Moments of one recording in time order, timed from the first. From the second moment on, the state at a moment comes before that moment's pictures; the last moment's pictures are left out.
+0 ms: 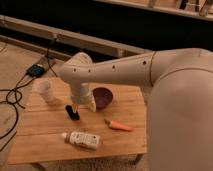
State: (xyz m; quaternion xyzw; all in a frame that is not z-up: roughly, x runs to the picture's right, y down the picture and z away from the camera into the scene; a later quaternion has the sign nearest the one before) arm -0.103 0.104 0.703 -0.26 0.24 0.64 0.68
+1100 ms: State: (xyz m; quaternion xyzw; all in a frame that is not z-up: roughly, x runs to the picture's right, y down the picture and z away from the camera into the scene) arm -0.115 0.117 0.706 -0.27 0.25 0.62 0.70
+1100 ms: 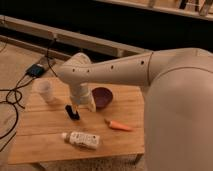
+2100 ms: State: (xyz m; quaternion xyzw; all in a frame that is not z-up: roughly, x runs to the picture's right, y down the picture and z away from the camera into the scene) arm -0.142 0.147 0.771 -0.30 0.30 0.55 0.72
